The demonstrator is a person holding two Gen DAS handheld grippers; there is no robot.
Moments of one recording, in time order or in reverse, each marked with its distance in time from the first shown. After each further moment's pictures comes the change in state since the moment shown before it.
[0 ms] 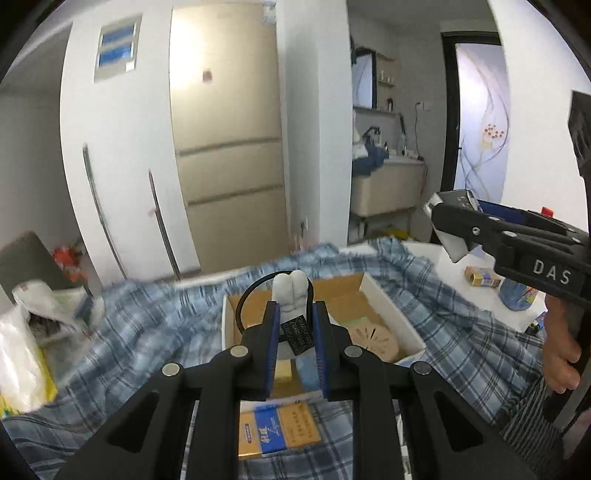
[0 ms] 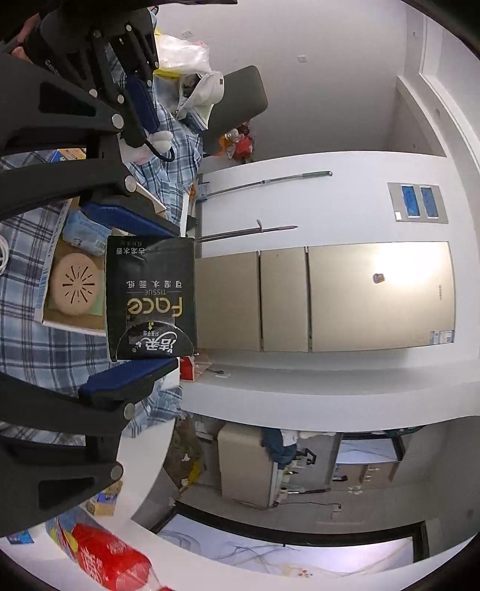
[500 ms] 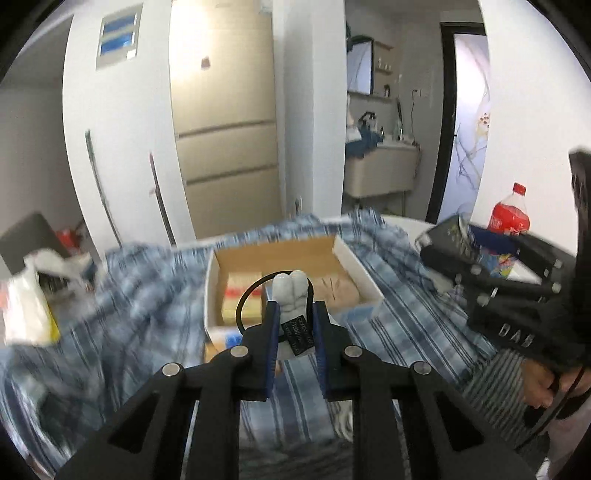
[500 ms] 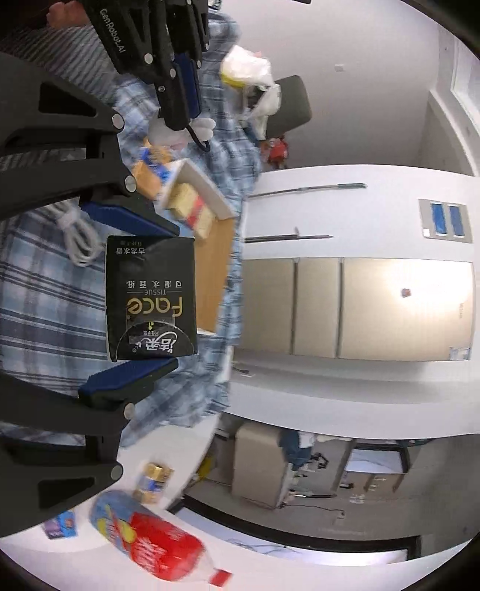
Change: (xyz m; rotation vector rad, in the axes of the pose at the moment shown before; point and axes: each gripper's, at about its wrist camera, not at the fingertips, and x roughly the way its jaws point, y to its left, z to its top) left arm -0.067 -0.049 -0.036 0.021 0.023 0.011; right arm -0.053 0.000 -0.068 -0.085 0.063 -0.006
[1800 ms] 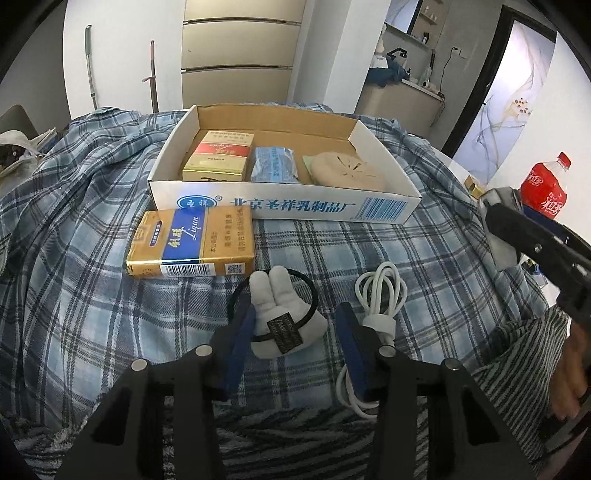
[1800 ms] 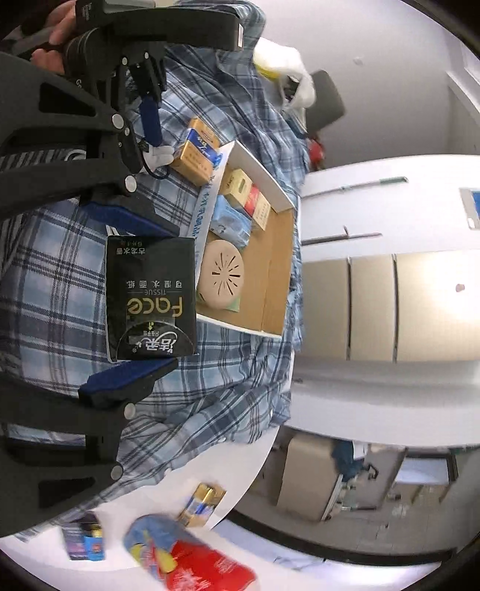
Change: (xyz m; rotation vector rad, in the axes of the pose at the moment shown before) left arm 0.104 0.011 -0.087 -0.216 0.359 -0.079; right arm 0.044 -0.014 -0.040 0.051 0.223 0.043
